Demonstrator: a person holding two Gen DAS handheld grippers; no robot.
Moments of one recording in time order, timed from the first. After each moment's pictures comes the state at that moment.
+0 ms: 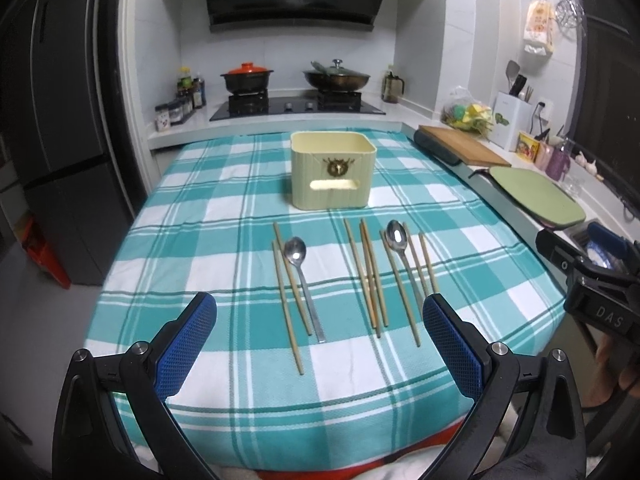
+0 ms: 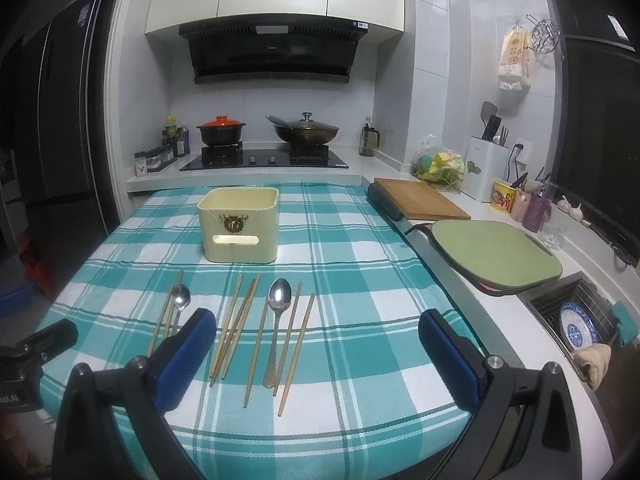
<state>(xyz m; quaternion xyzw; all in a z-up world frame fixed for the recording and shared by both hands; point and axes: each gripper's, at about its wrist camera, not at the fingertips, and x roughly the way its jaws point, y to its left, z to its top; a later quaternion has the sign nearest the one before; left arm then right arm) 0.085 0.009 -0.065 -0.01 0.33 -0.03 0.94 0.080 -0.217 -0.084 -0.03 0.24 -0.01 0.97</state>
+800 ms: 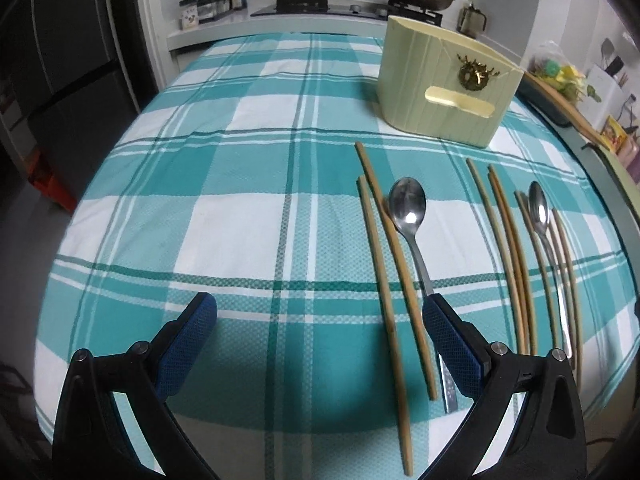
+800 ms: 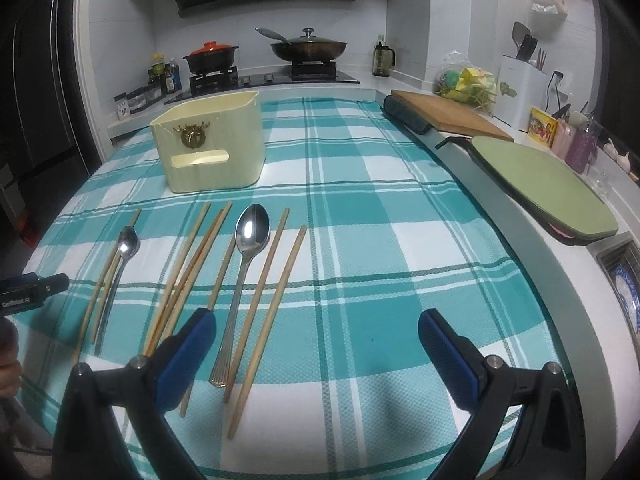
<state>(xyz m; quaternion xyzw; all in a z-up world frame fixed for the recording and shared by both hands) 0.241 0.077 -0.203 -0.05 0.47 0.04 0.88 0.192 -0.250 -0.186 -0.01 0.36 0.02 0.93</state>
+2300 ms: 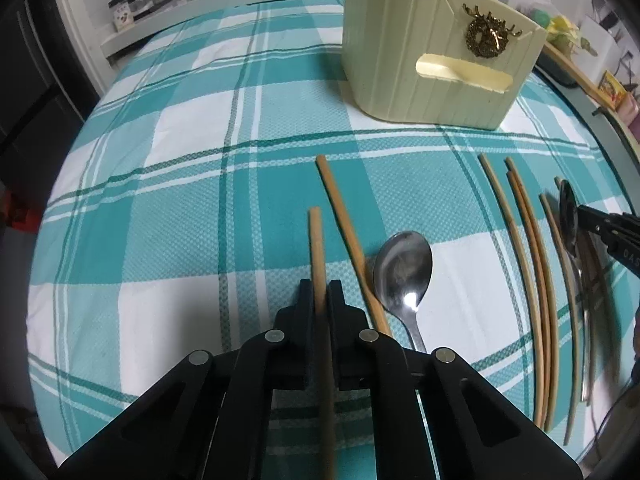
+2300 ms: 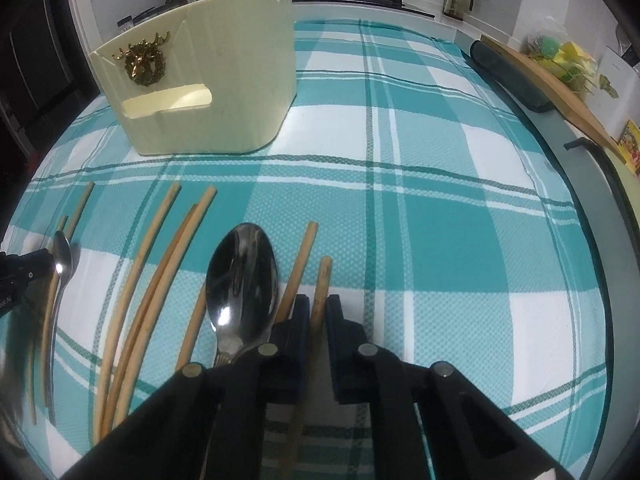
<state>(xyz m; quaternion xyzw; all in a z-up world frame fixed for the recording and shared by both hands) 0.341 0.060 -0.227 0.00 0.52 -0.01 0.85 0.369 -0.208 -0.245 -0.06 0.49 0.10 0.87</state>
